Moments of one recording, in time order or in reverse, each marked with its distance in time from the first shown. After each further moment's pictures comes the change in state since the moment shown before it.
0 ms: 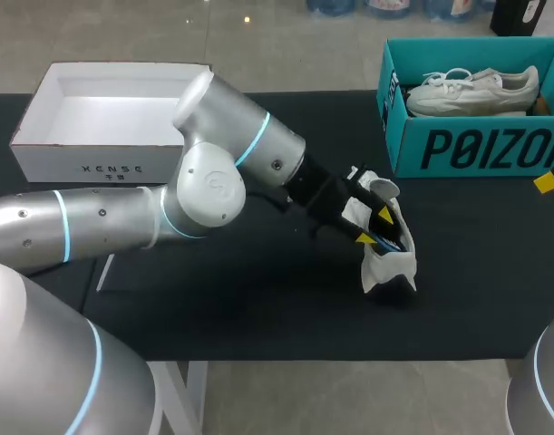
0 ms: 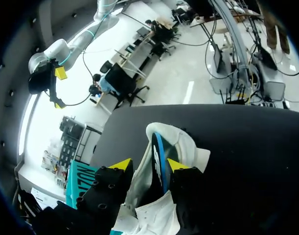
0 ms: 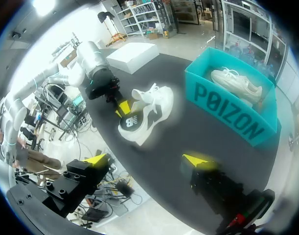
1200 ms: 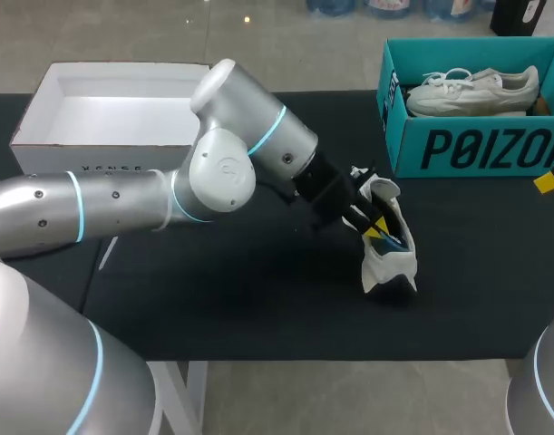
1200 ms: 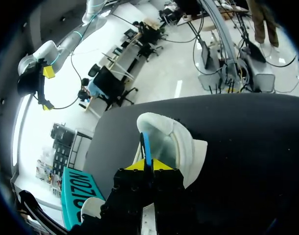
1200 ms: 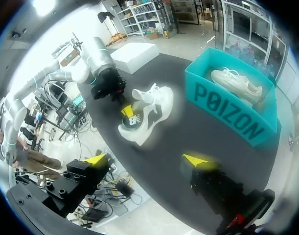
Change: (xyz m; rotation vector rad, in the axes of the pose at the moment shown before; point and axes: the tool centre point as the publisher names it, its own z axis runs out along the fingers) left arm 0.006 0.010 0.016 0.031 0.103 0.066; right arm 0.000 0.000 0.000 0.000 0.000 0.000
